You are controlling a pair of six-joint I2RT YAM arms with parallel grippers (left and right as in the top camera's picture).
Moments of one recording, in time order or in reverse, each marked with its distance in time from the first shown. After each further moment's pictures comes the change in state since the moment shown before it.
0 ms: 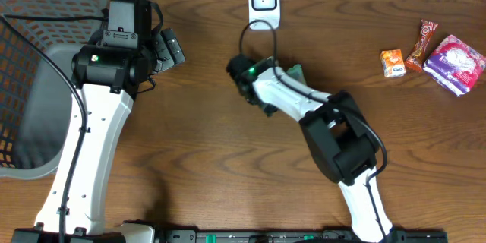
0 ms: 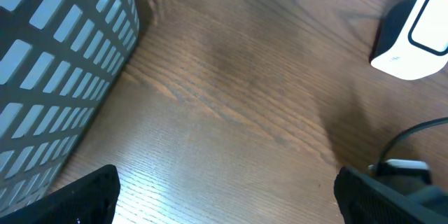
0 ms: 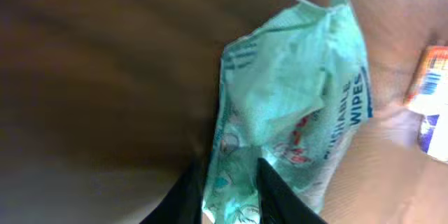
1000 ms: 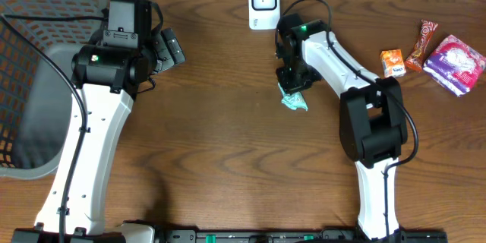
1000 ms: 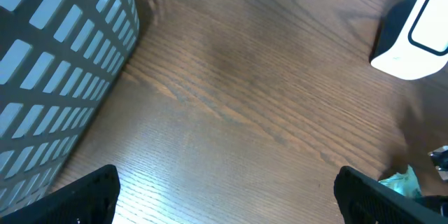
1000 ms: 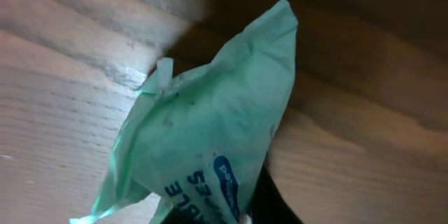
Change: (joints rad) left arm 0.000 0.000 0.000 0.000 0.000 0.000; right arm -0.305 0.010 0.161 -0.108 -0.634 -0.235
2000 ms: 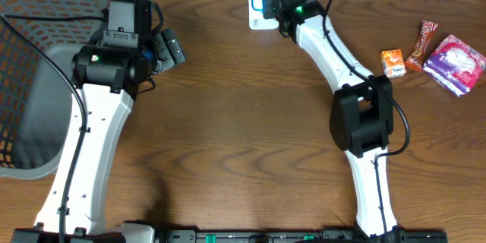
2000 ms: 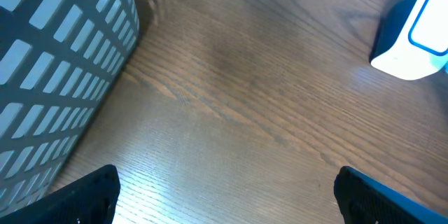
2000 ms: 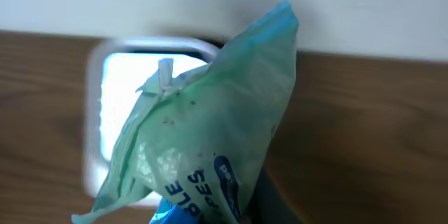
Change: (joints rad) left arm 0.000 0.000 0.000 0.000 0.000 0.000; right arm -0.006 0.127 0.348 0.636 0.257 0.103
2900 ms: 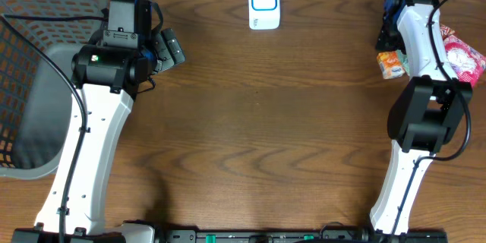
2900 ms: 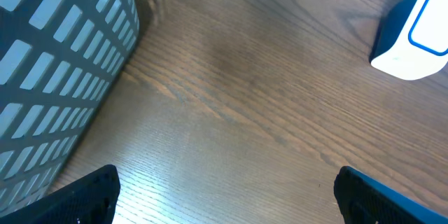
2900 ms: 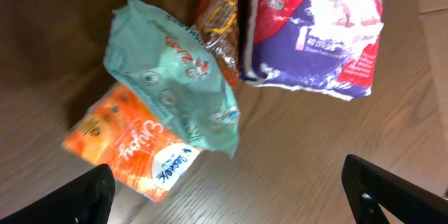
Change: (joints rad) left arm 0.000 0.000 0.000 0.000 0.000 0.000; right arm -0.448 -0.076 -0.014 -0.752 0.328 0.213
